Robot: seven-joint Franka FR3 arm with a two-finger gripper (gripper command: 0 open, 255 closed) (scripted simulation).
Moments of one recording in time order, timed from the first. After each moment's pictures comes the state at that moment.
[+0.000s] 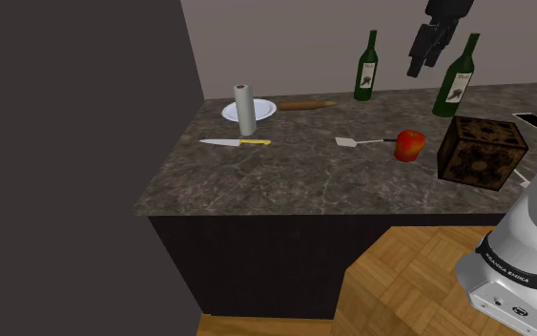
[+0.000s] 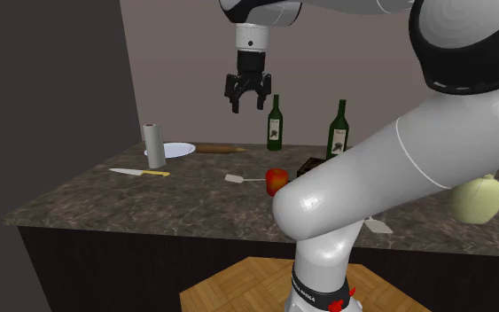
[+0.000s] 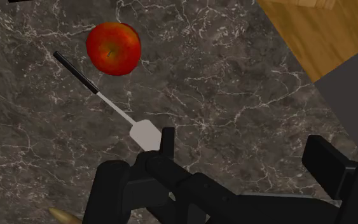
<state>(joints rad) 0.00 -0.79 -0.07 -2.32 -0.05 1.64 -0.12</state>
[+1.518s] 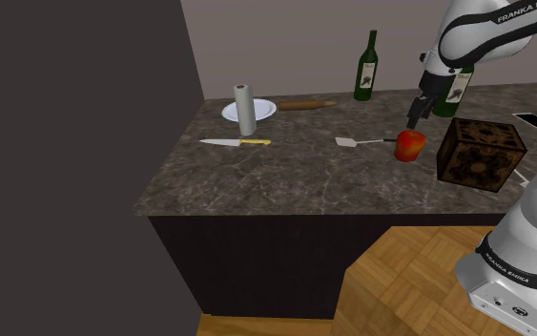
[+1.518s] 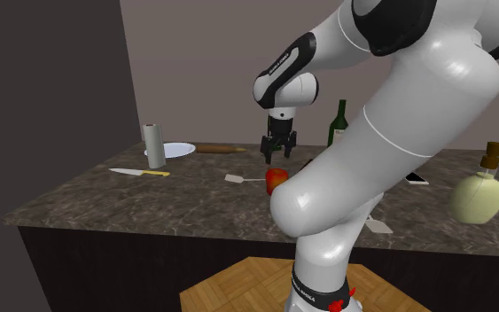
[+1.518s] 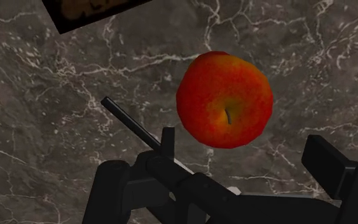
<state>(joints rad) -0.10 -0.57 -0.37 -2.64 -0.21 2.18 -0.35</state>
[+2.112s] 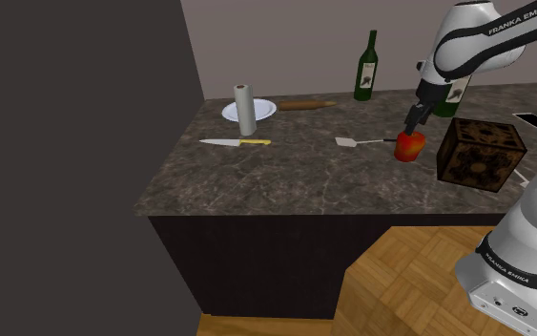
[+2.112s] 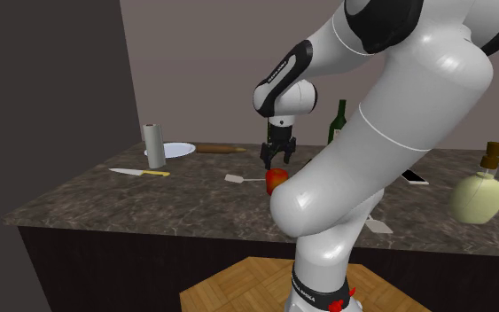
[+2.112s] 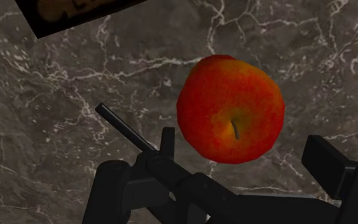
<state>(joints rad) -0.10 -0.53 -0.39 -2.68 -0.22 2.26 -0.35</state>
